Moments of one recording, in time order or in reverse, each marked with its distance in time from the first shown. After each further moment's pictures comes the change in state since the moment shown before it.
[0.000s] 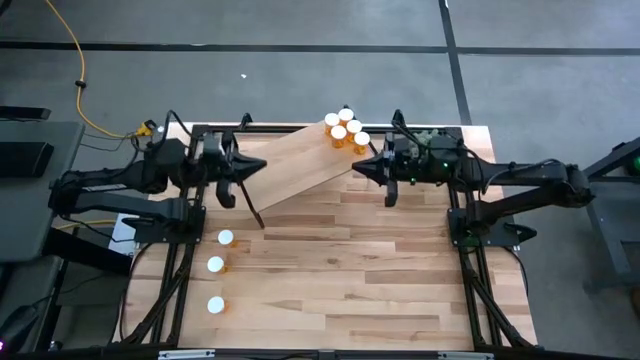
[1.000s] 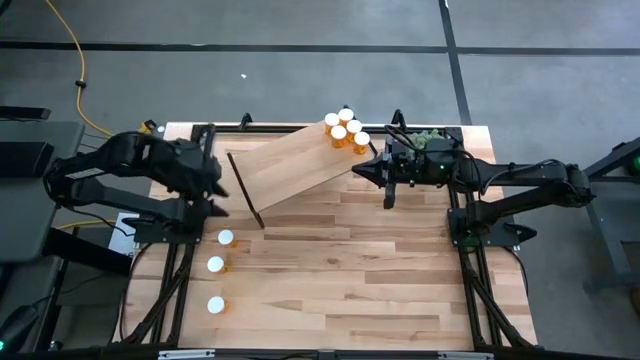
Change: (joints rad) left arm -0.062 0.147 0.472 -1.264 0.220 -0.147; right arm 0.011 -0.005 -0.012 -0.055 0.033 -0.003
